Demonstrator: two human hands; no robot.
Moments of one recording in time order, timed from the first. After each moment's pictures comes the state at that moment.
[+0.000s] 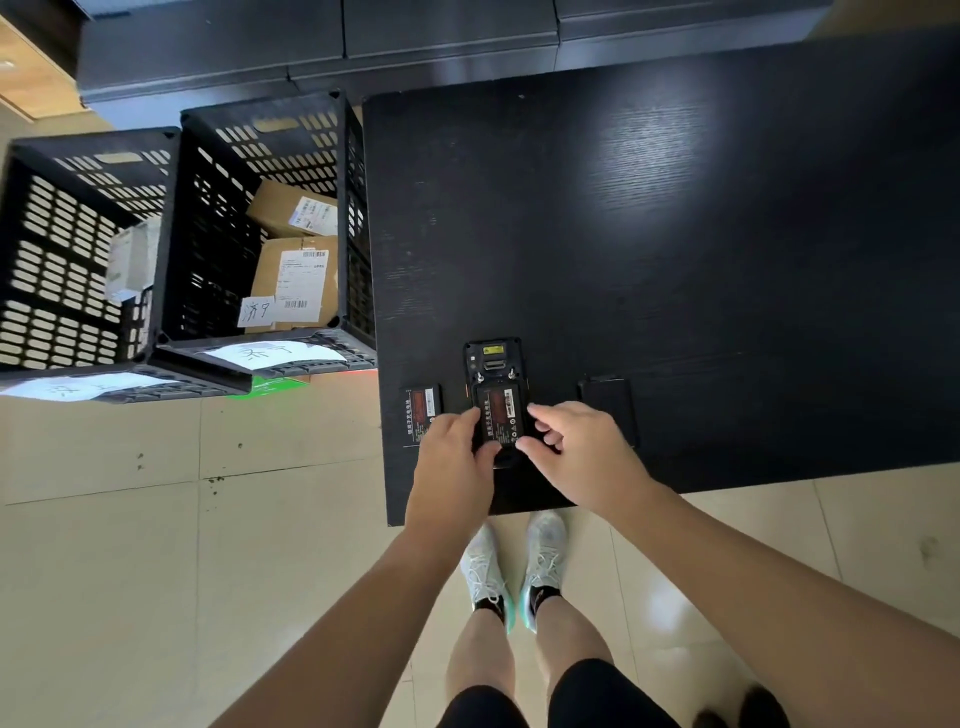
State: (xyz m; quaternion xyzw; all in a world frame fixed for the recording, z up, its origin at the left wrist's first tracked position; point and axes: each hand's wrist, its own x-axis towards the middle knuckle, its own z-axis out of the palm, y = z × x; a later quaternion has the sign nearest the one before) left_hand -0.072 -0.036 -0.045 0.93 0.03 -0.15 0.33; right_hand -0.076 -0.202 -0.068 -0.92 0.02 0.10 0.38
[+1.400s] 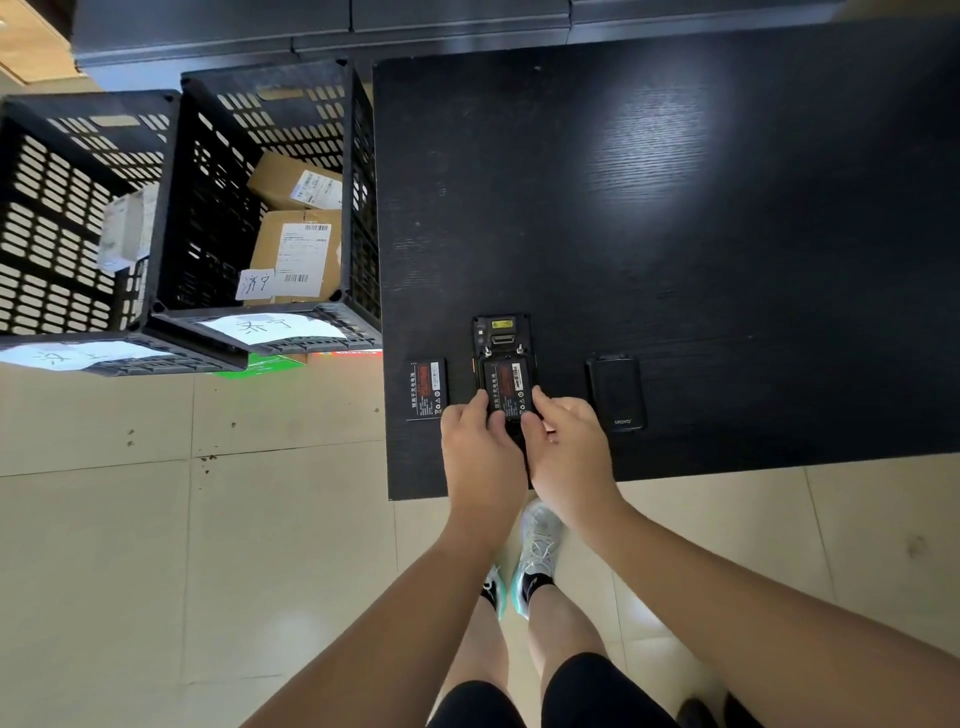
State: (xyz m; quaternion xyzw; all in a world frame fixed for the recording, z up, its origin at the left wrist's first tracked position) left_hand -0.091 -0.064 -0.056 0.88 0.20 -0.11 0.43; right_hand -0.100 -0.156 -0.067 -0.86 0.18 0.07 0.46
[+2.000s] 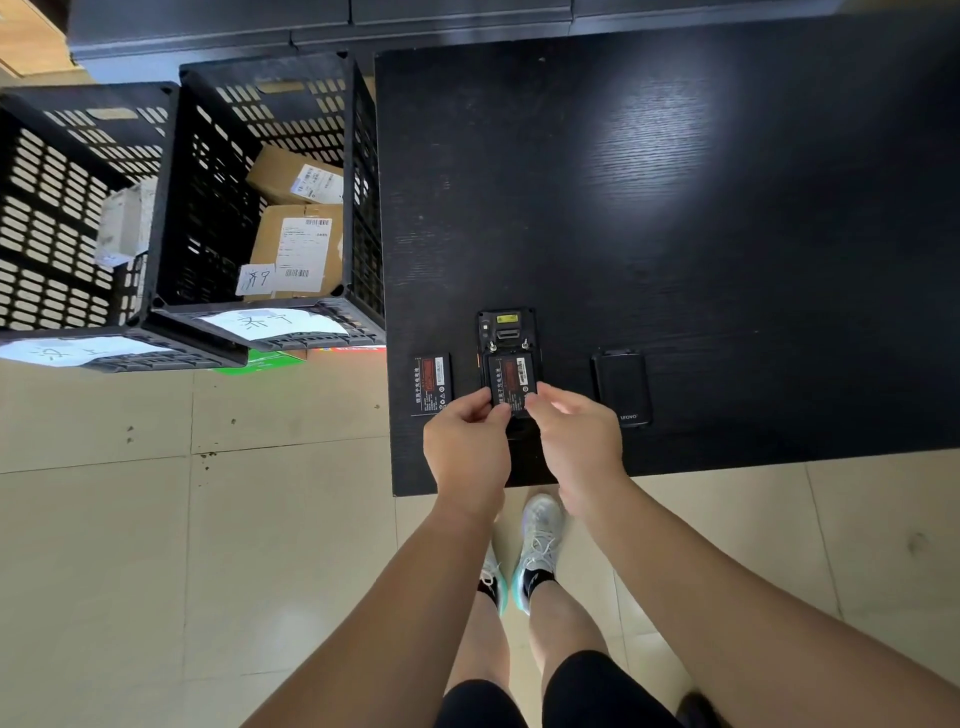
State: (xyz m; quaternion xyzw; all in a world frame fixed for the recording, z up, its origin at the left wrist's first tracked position) left_hand -0.078 -0.053 -0.058 0.72 0.38 -0.12 0.56; right_hand -0.084 -0.148 -0.061 -0.64 0.43 0.11 0.63
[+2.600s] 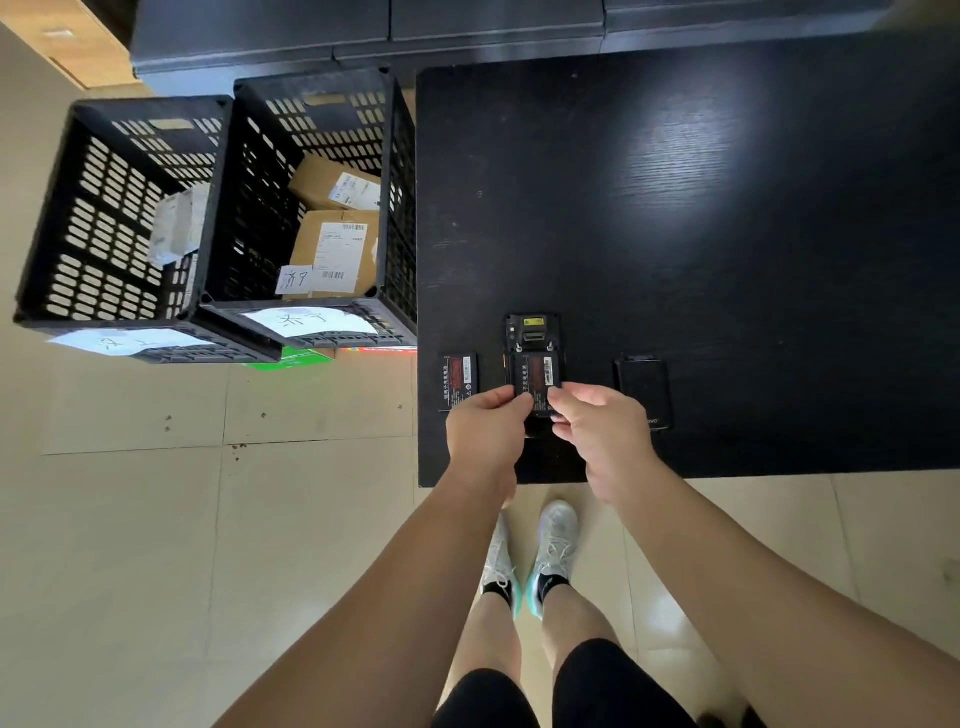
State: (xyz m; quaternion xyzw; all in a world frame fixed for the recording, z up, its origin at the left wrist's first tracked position) left_hand -0.067 -0.045 -0.045 0.59 0.43 -0.19 0.66; right_hand -0.075 -0.158 -0.050 -0.62 0.42 0.15 0.65
